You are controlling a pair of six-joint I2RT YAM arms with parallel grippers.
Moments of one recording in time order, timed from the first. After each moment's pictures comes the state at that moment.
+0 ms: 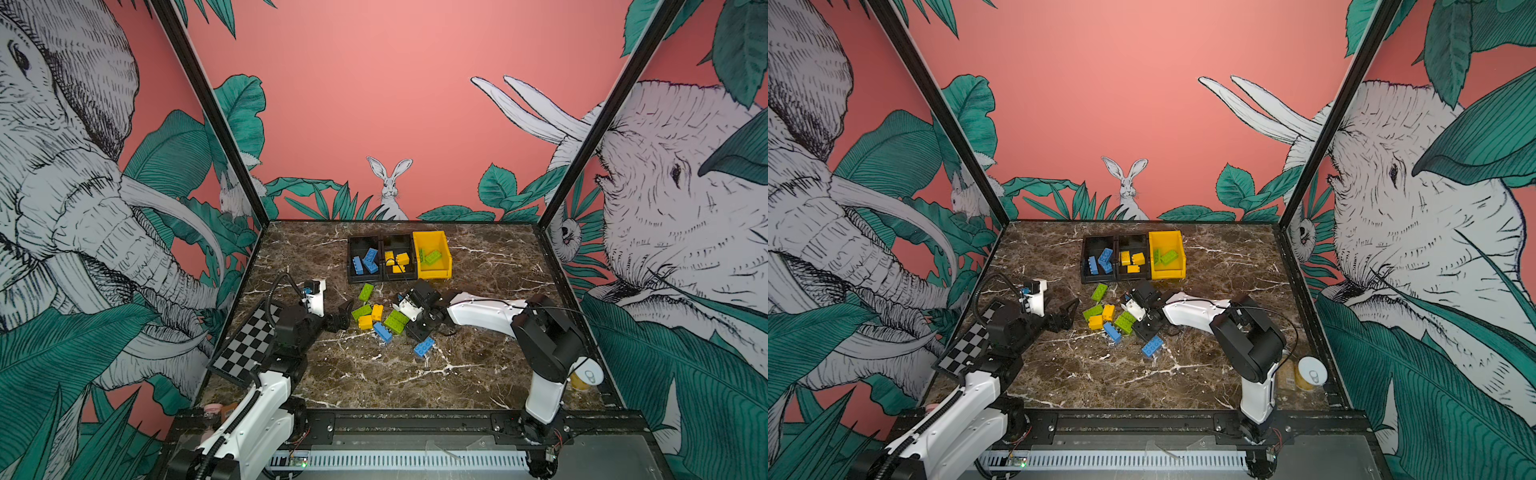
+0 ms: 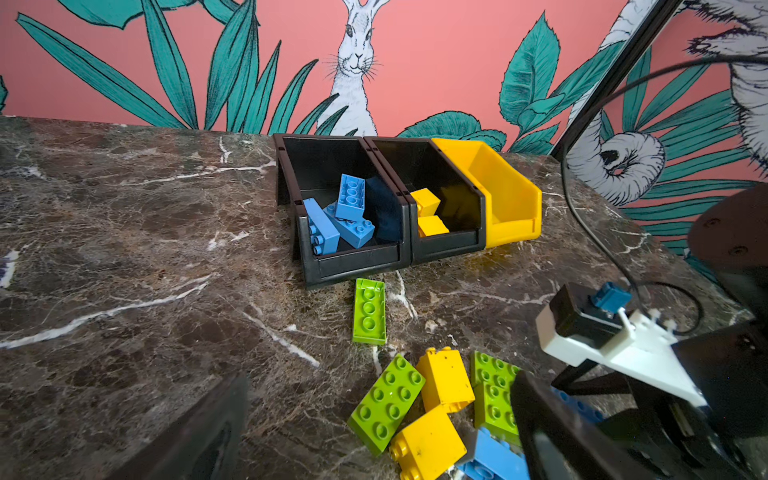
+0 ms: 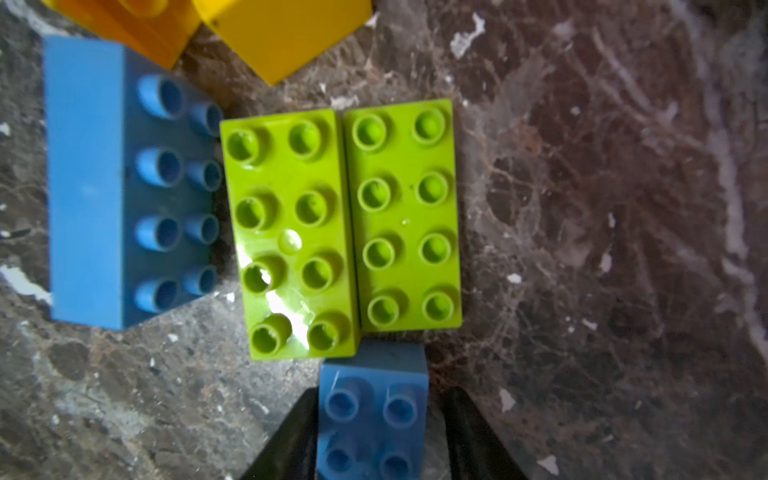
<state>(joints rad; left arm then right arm) -0.22 0.80 0.25 0.29 0.25 -0.18 0.81 1.85 1.13 -0.48 -0.11 -0.08</state>
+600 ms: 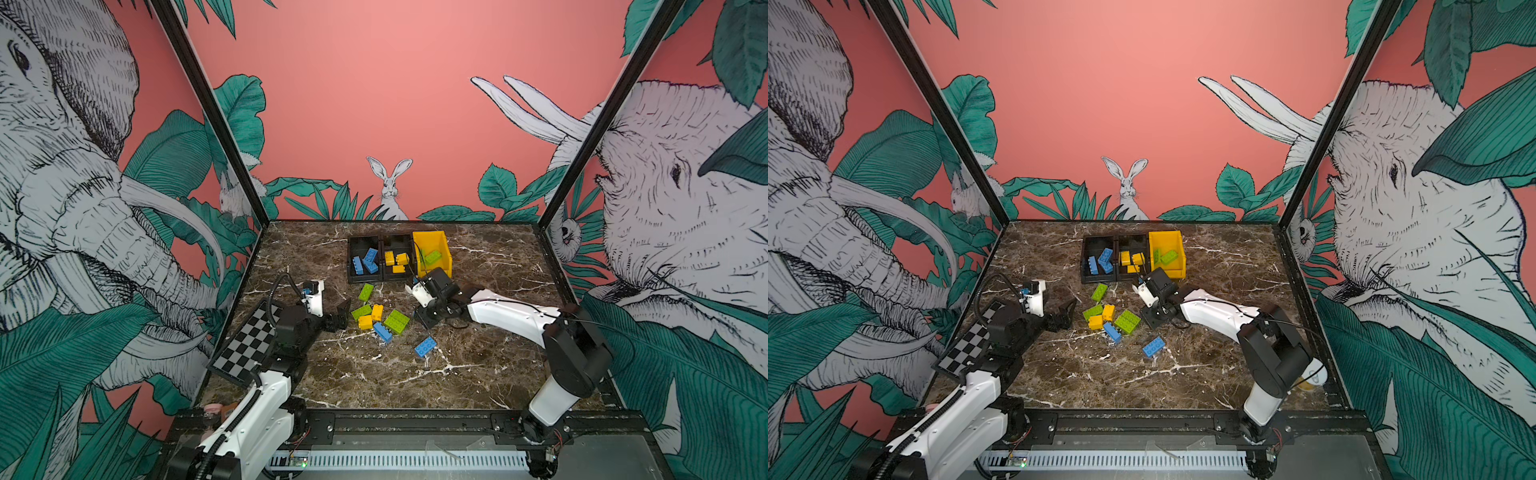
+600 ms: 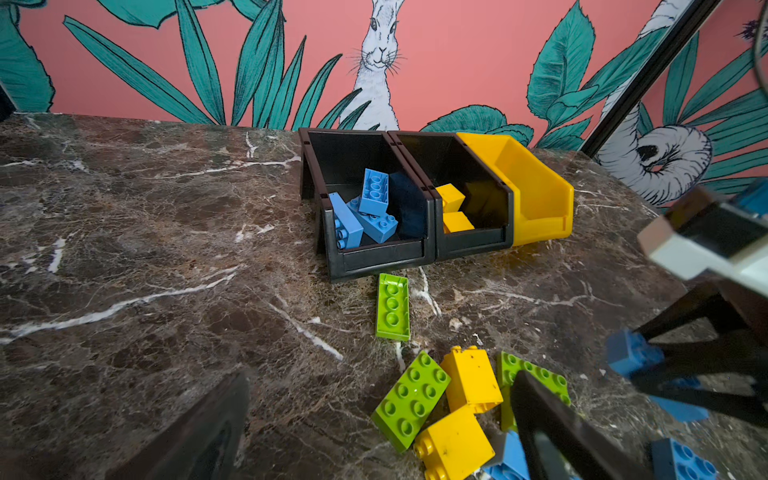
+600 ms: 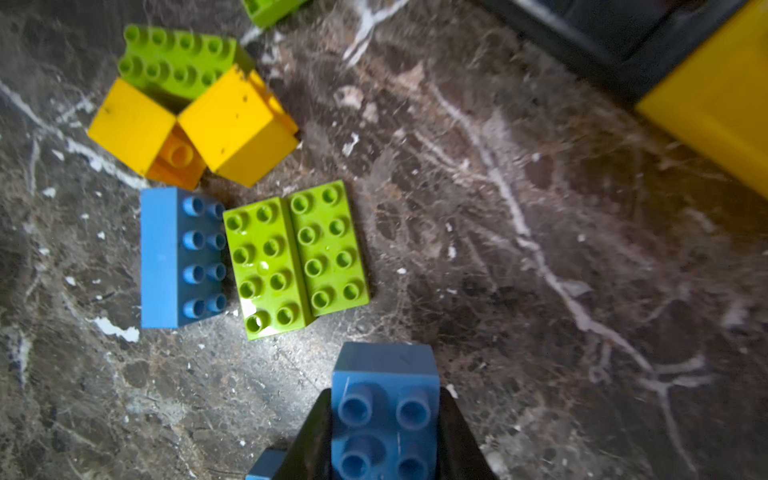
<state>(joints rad) -0.22 0.81 0.25 0.28 0.20 -0.16 0.72 1.67 1.10 -0.46 -0.10 0.01</state>
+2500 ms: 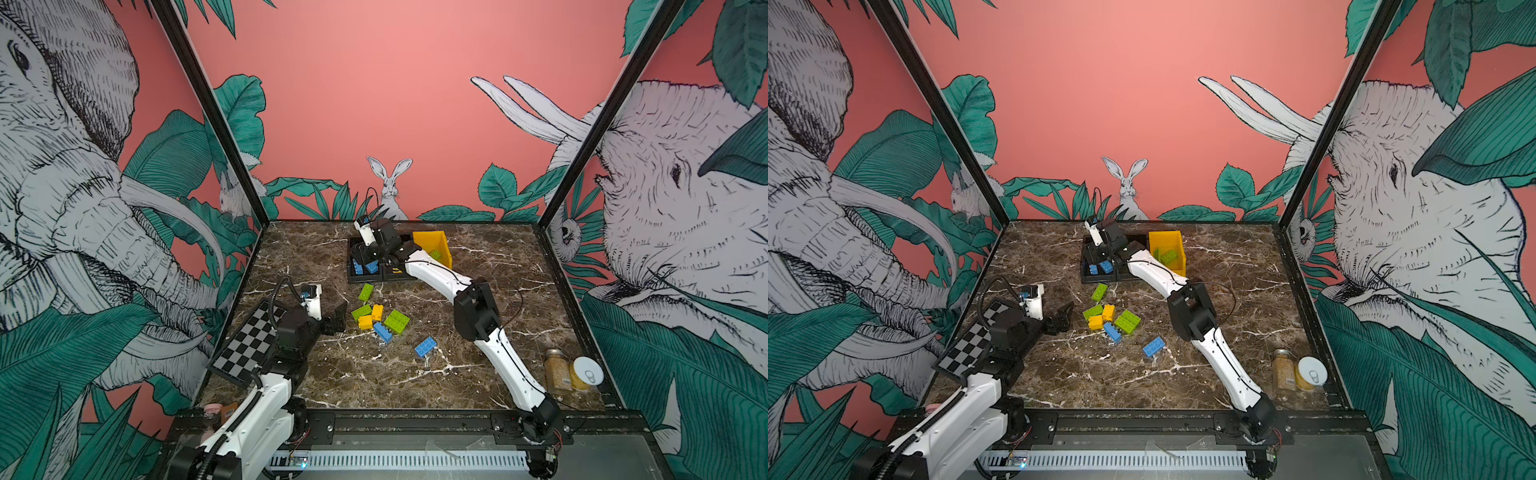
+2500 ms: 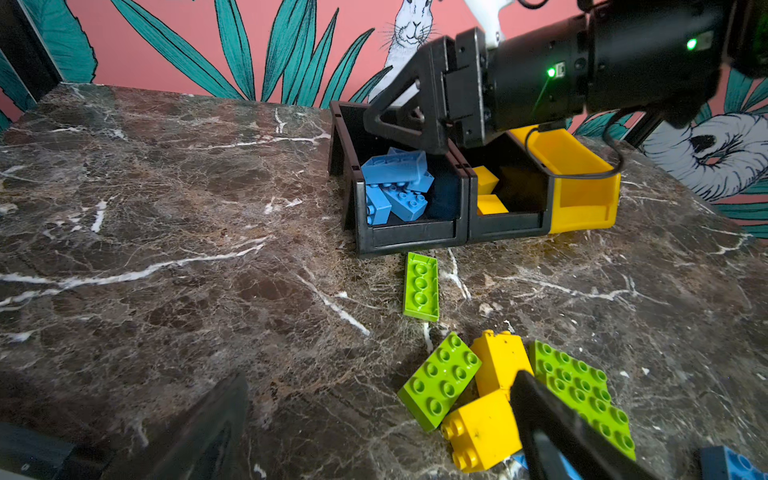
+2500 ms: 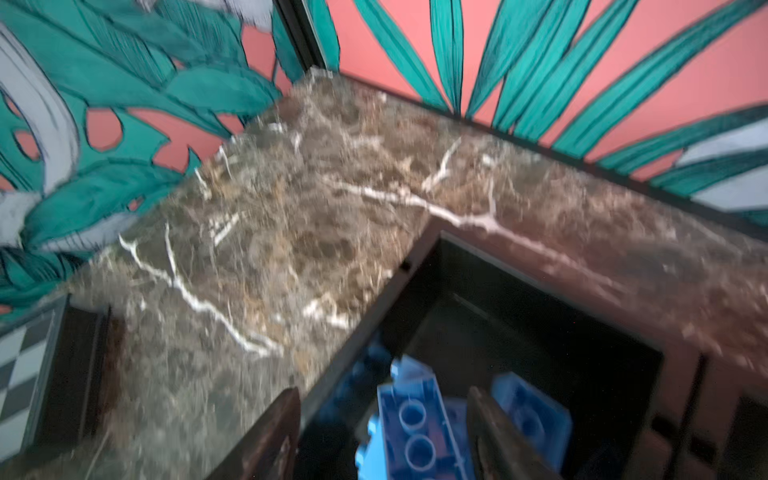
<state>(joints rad) -0.22 0.81 0.21 0.27 0.13 -0.18 0.73 2.55 2.33 -0.37 -0.17 0.14</state>
